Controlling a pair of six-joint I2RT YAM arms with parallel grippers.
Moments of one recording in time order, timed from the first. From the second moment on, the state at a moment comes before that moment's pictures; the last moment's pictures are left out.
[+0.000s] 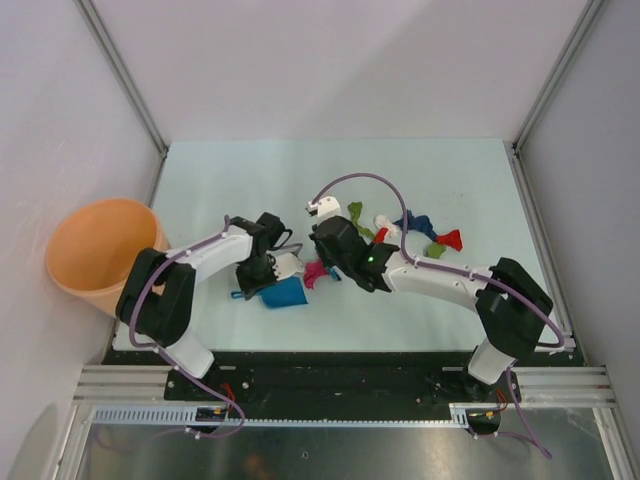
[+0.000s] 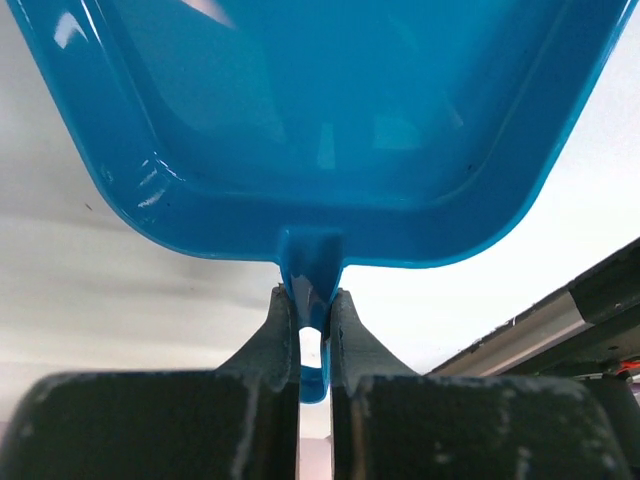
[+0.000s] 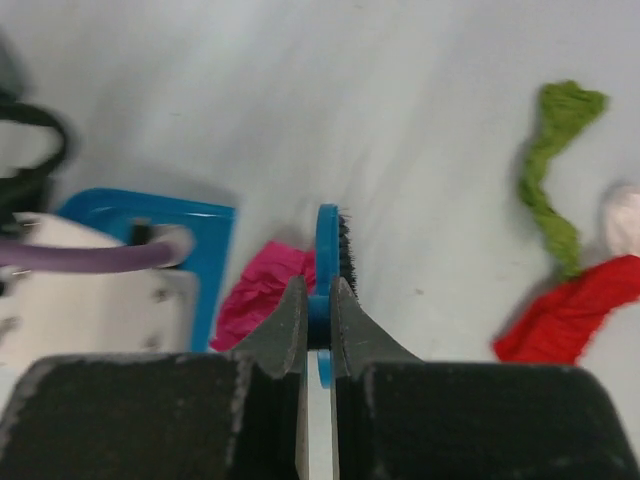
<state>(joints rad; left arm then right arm) -0.47 1.61 0.99 -0.98 -0.02 0.73 0.98 1.65 1.14 -0.08 0.43 0.24</state>
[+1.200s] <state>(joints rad) -0.32 1.49 1.28 -0.86 0.64 0.57 0.96 1.16 1.41 0.02 0.54 -0.04</state>
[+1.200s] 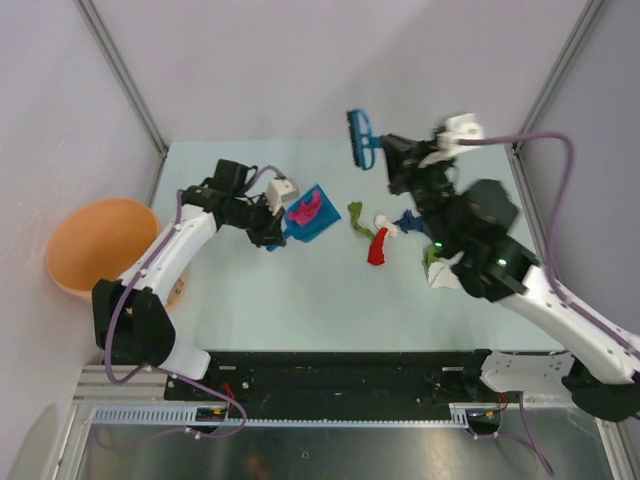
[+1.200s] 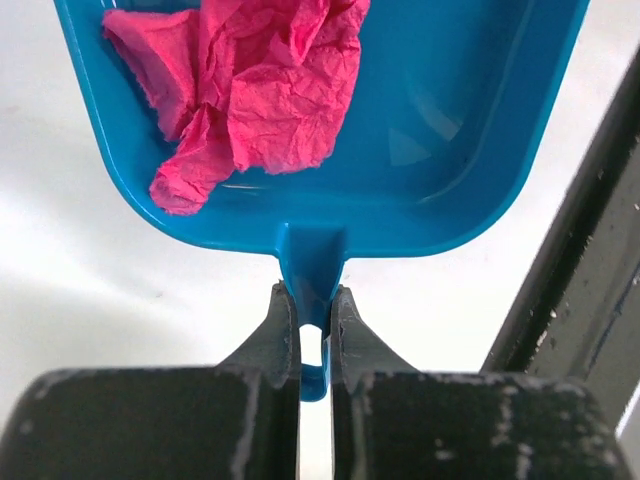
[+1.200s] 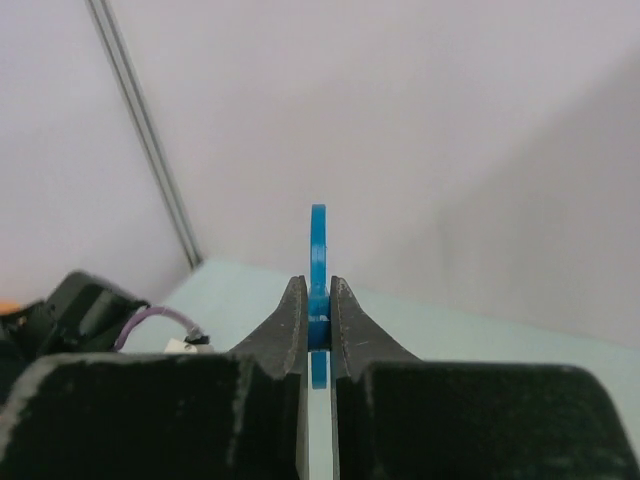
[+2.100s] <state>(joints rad) 0.92 1.02 1.36 -0.77 1.20 -0.06 0.87 1.06 1.26 -0.15 0.54 0.08</state>
